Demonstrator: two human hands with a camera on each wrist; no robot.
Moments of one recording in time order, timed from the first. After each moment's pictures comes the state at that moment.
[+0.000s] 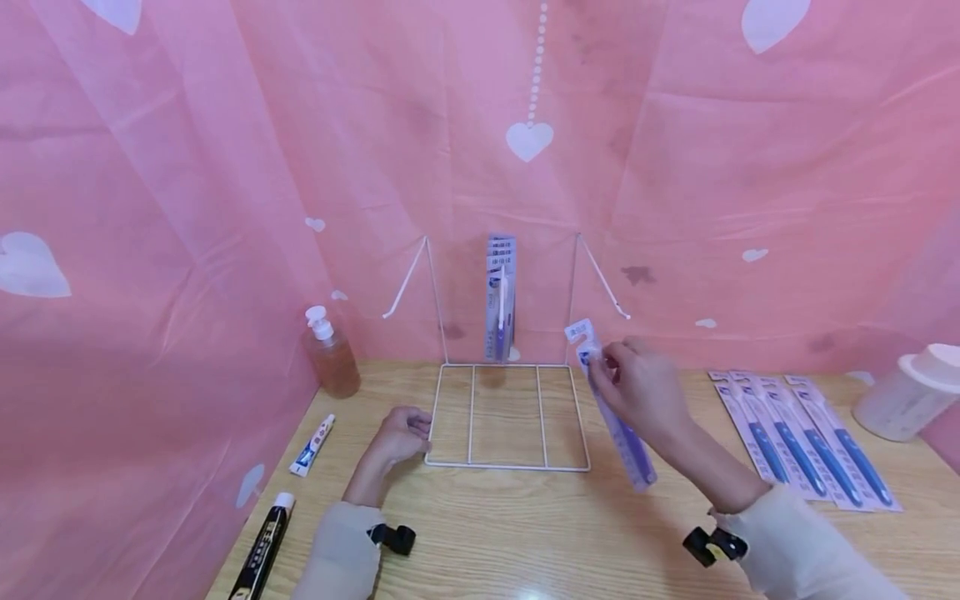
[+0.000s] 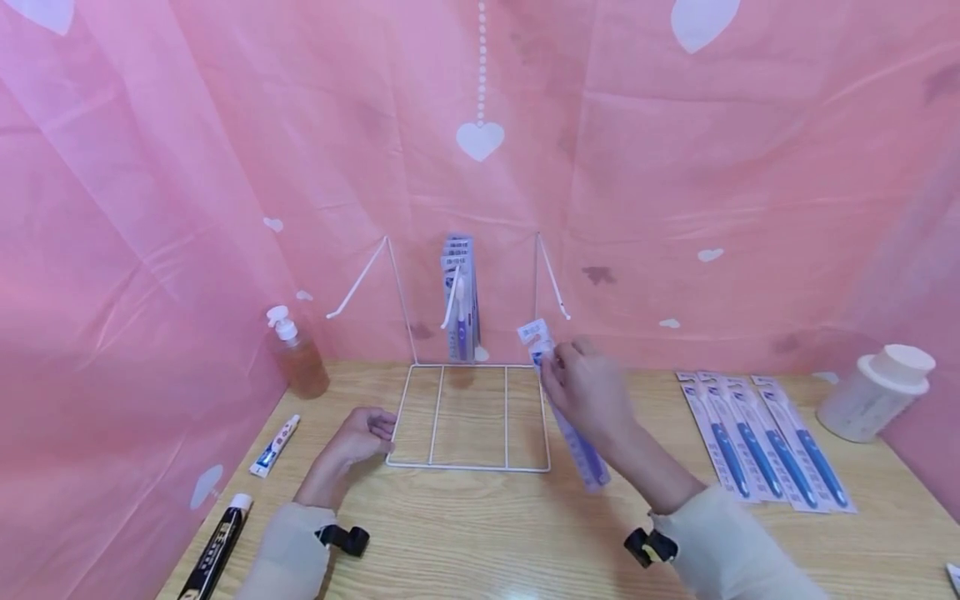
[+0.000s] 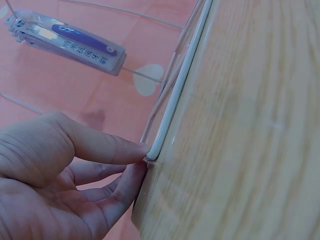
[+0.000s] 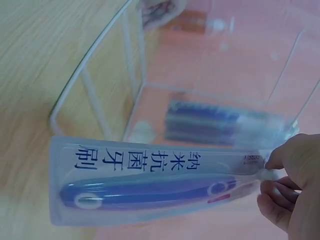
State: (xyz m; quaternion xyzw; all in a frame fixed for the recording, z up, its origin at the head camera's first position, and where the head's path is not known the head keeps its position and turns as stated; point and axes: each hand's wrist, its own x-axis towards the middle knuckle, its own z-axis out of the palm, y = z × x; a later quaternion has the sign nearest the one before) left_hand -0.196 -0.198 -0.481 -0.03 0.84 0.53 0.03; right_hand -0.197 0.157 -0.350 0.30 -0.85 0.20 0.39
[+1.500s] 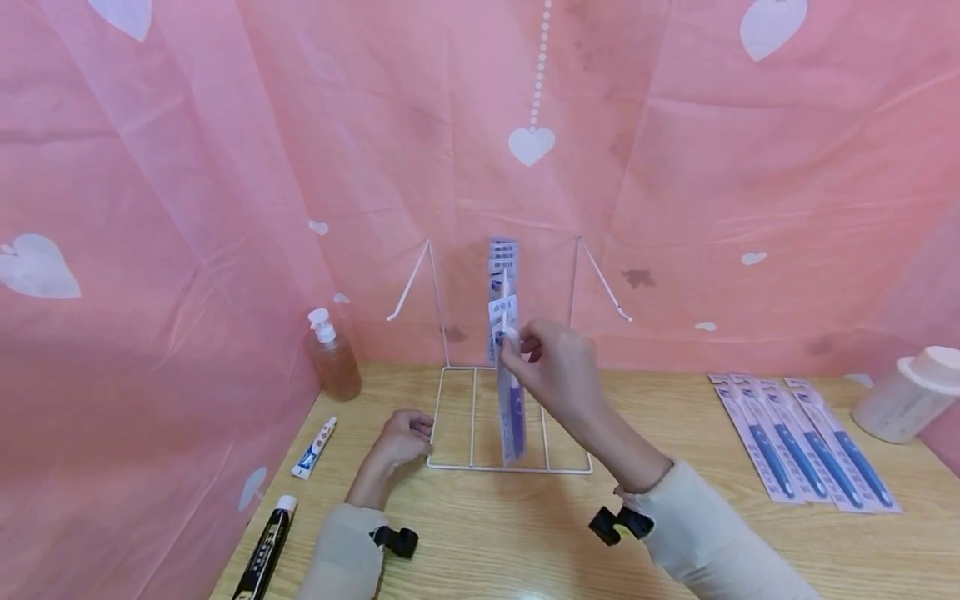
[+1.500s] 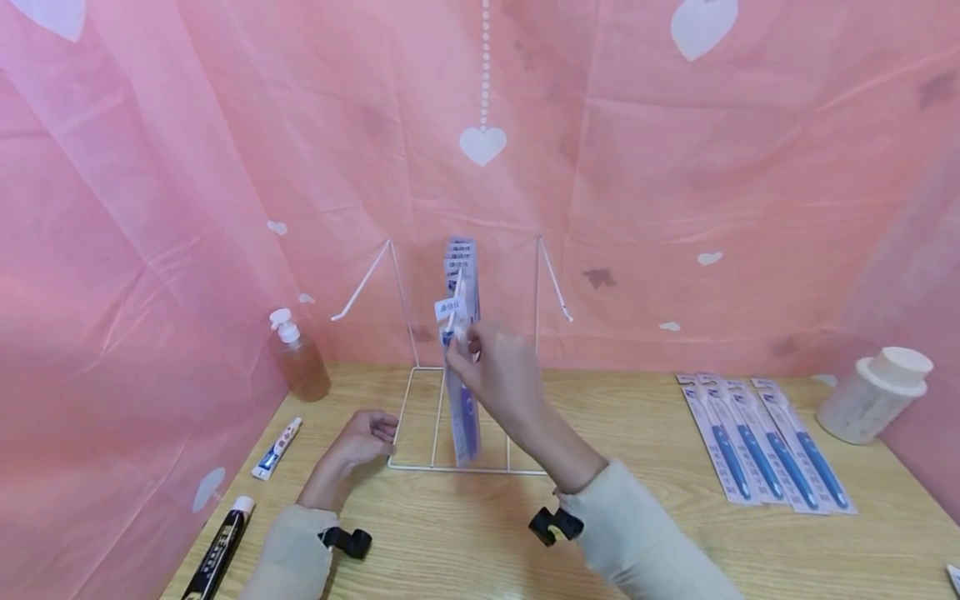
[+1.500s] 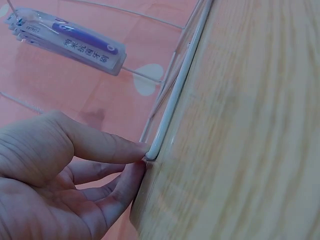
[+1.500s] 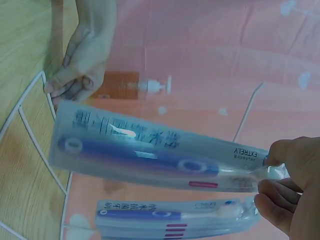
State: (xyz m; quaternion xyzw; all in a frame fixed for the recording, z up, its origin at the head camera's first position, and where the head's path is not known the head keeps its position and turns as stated) left_hand -0.197 -0.199 -0.479 -0.02 0.84 0.55 0.04; right_hand -0.185 0.056 -0.306 0.30 -0.82 0.33 0.35
